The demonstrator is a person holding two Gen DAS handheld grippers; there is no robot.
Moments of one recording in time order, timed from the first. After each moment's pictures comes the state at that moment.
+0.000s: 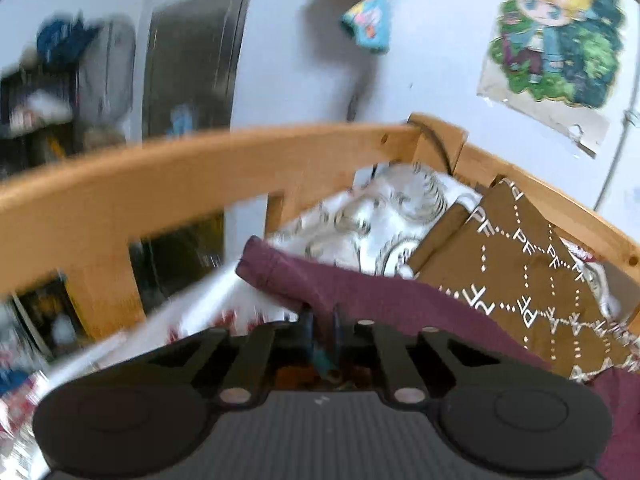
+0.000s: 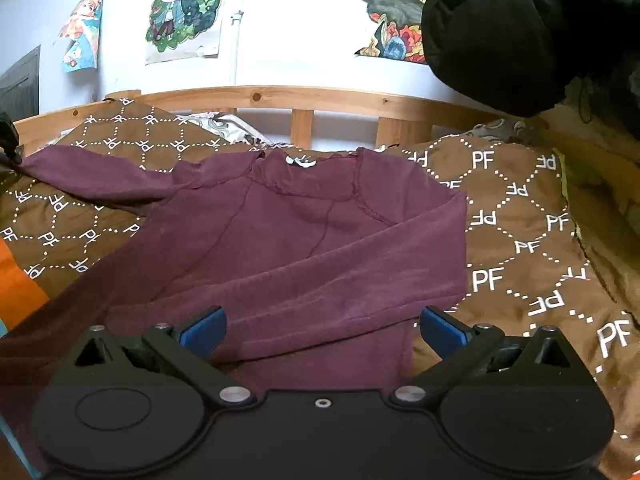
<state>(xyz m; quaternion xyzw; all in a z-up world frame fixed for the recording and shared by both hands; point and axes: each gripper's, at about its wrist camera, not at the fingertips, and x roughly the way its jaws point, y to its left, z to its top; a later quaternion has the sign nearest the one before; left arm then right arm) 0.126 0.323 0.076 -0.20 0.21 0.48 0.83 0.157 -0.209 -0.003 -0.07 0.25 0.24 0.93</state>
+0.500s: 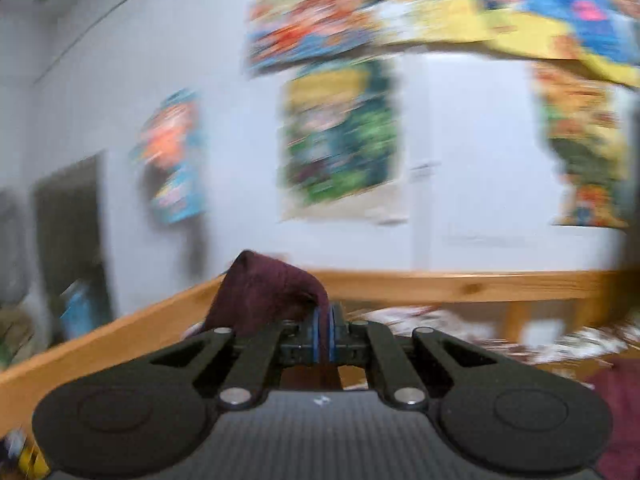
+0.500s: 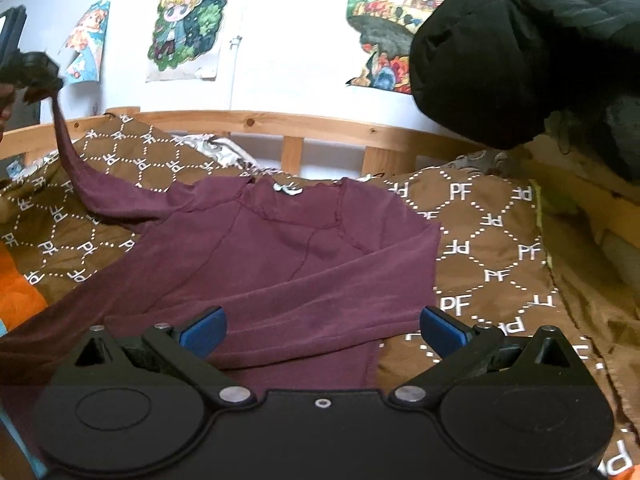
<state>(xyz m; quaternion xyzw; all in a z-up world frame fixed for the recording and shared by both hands) 0.166 0.155 0.161 0.02 0.08 0.31 0.95 0.144 -0.234 0.017 -0.08 0.22 0.23 0.94</state>
